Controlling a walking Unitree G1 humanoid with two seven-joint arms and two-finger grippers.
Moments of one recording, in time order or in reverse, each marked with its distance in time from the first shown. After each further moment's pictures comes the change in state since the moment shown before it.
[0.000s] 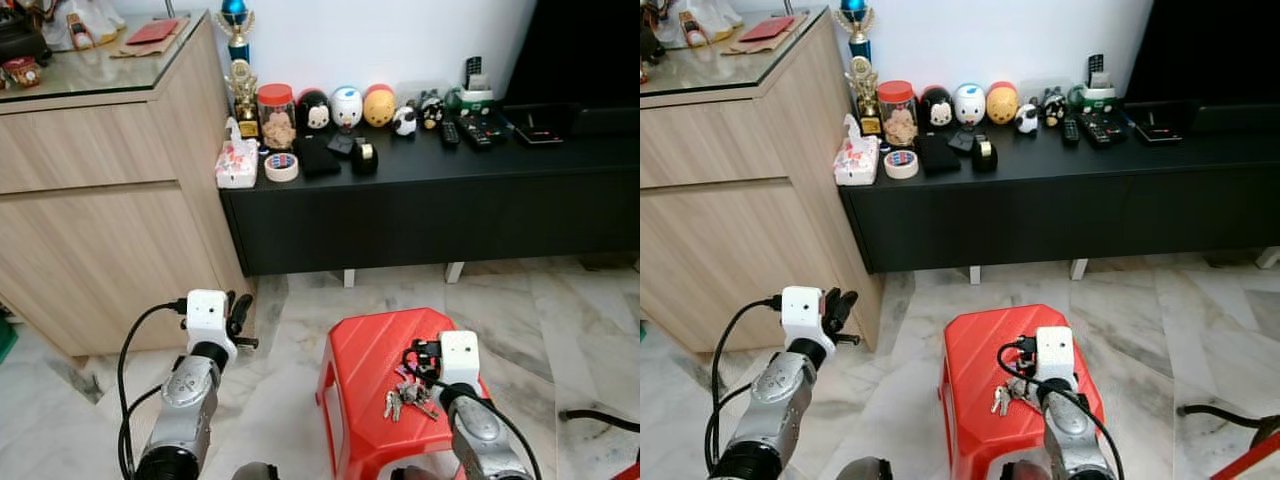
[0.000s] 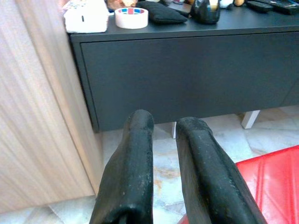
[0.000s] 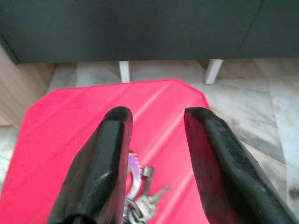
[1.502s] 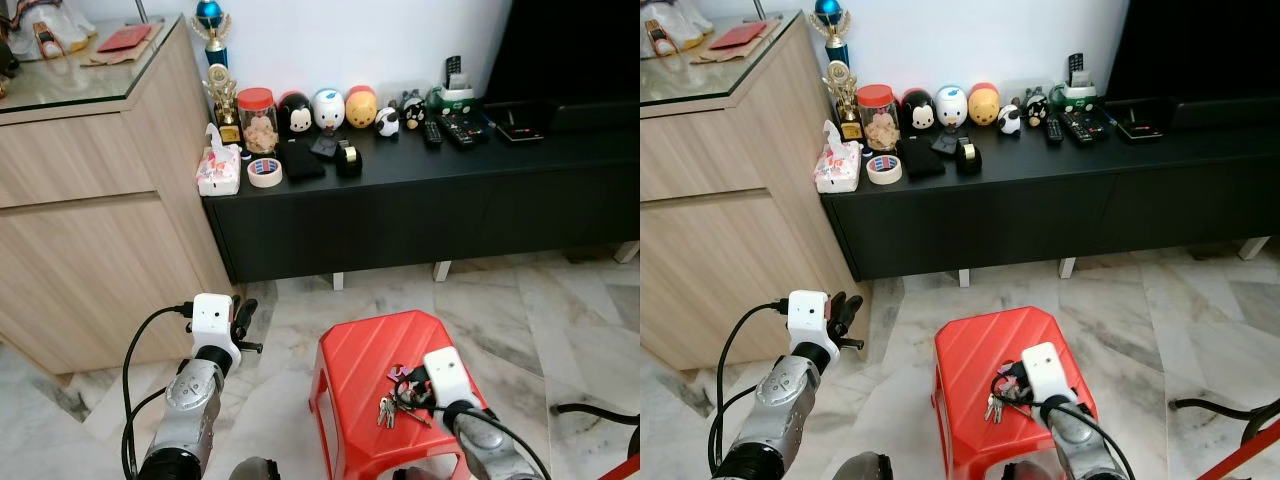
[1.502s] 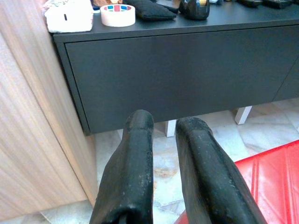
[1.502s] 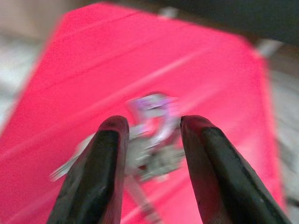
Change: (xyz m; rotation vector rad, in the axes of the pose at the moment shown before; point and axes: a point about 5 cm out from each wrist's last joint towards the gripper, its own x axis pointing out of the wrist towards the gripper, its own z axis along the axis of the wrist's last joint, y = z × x) left arm -0.001 -0.003 -0.006 0.005 0.019 -0.014; right arm -0.010 0.007 -0.034 -0.277 0.253 0.306
